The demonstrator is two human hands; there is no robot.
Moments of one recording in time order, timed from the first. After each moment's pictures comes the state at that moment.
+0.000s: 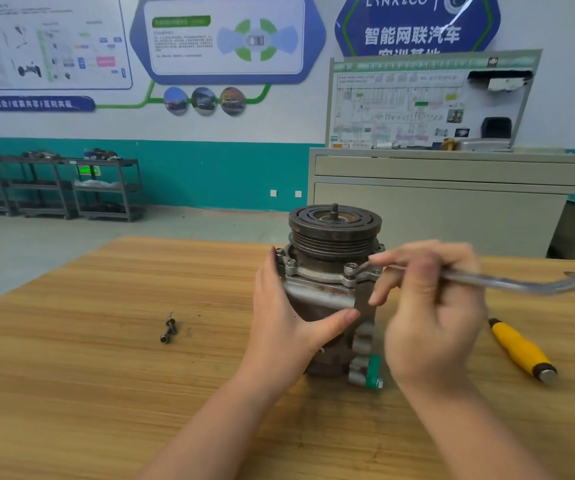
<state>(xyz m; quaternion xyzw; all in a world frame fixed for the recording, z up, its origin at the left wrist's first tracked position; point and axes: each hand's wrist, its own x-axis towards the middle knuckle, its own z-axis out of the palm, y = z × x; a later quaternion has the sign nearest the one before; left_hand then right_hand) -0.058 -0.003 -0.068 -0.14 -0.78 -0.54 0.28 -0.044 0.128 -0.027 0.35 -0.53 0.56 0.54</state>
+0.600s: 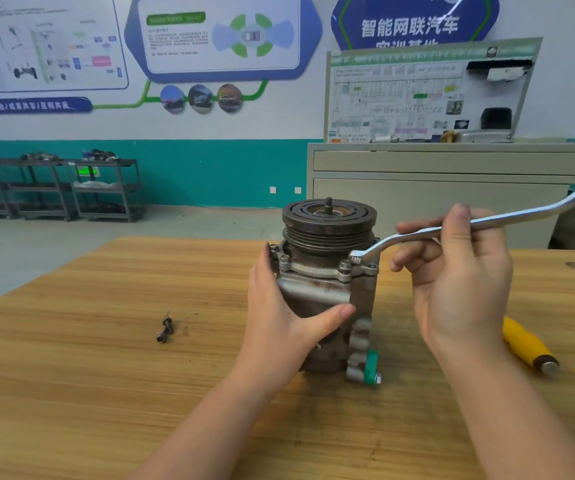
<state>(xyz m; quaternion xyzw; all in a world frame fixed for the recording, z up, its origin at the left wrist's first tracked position) -0.059 -0.004 -0.069 -0.15 -0.78 -0.54 0.27 -0.053 0.155 -0.007 0.21 -0.46 0.79 0.35</state>
